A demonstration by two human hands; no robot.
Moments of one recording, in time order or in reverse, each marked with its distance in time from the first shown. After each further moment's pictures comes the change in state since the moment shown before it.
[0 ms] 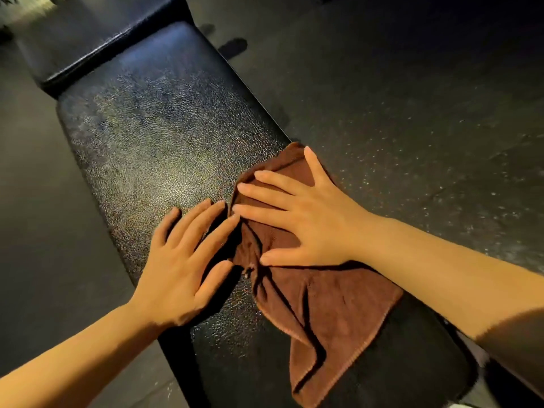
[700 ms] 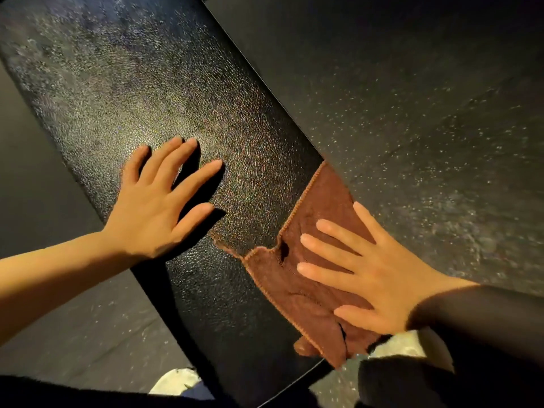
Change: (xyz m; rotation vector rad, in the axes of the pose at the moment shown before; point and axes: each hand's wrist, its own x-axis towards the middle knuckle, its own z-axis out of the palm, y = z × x) left_hand 0.000 0.001 0.003 0.055 -0.002 0.049; right_hand -0.171 -0.063 0.001 0.003 -0.112 -0.017
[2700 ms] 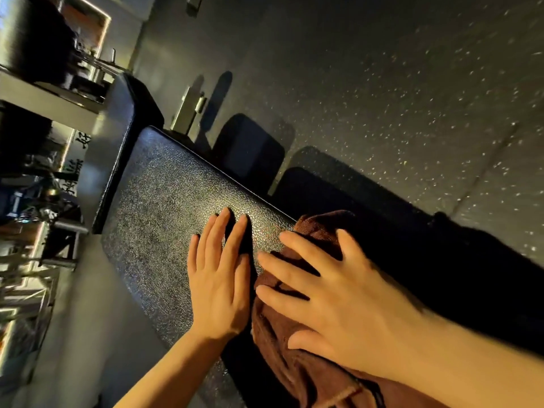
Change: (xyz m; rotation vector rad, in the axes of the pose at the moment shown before) left_hand 0.108 -0.014 0.001 -0.045 0.002 -0.132; right_hand 0.154 0.044 -0.001 0.225 0.460 0.339
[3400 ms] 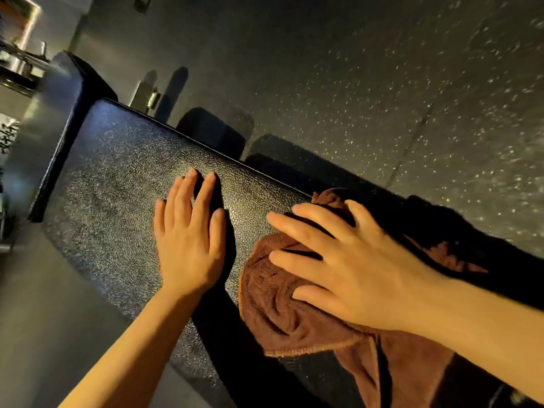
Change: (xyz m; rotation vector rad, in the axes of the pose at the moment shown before) left_hand 0.000 0.003 0.001 0.029 -0.008 -0.019; right_hand -0.058 -0.017 -0.016 -0.149 -0.048 0.123
